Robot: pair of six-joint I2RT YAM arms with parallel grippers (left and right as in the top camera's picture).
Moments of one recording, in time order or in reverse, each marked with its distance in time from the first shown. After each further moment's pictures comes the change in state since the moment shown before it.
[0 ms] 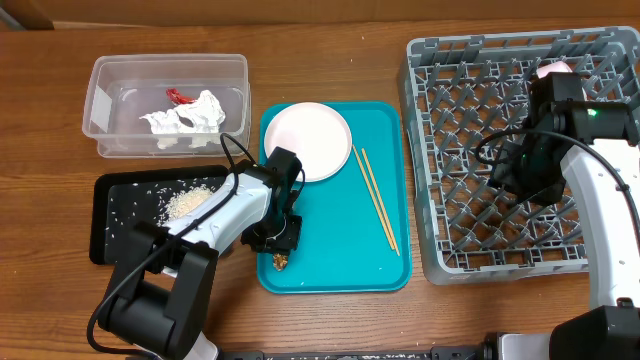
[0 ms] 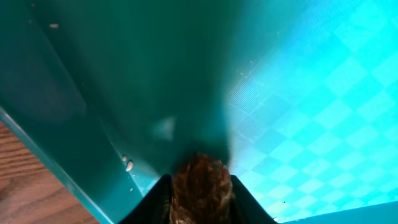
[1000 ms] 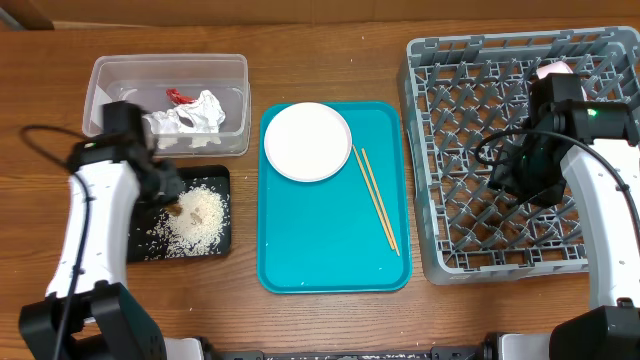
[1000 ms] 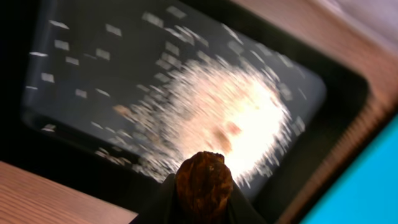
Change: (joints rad) left arm 0.661 -0.189 0.209 -0.102 -0.198 -0.072; right arm 0.000 0.000 0.000 -0.014 0.000 0.000
